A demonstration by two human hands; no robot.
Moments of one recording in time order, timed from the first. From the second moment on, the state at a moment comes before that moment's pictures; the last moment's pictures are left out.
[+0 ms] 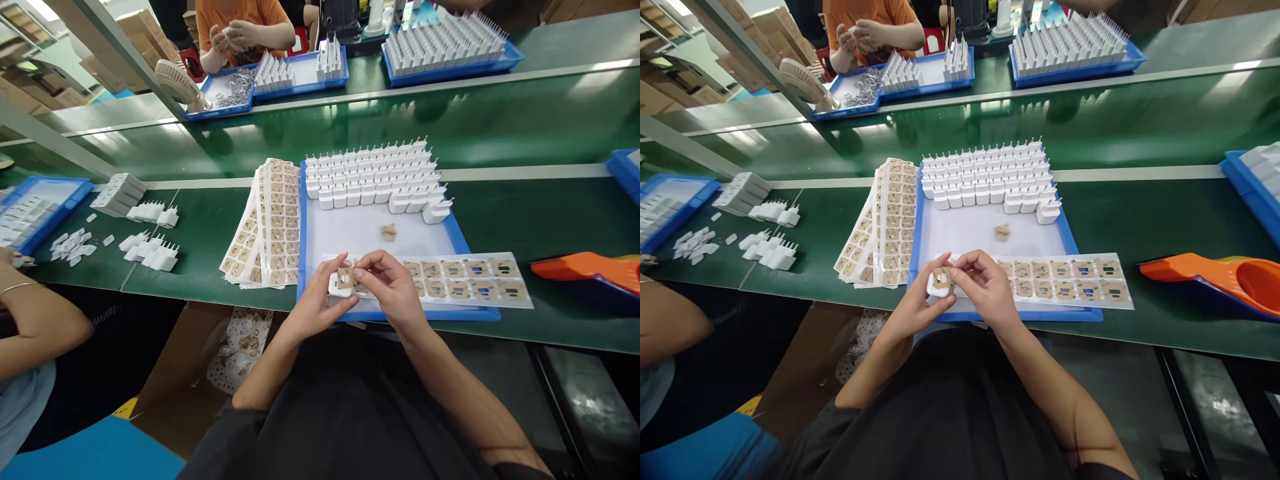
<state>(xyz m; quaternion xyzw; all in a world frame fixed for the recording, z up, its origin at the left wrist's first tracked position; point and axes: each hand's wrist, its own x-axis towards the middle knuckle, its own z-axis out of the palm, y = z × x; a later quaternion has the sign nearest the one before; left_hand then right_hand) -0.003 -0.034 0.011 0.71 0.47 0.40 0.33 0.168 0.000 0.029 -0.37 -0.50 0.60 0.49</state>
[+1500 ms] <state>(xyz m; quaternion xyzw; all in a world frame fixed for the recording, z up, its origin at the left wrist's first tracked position) -0.006 -0.033 0.000 0.72 0.48 0.43 0.26 0.171 -0.002 0.035 -0.43 -0.57 0.54 0.45</state>
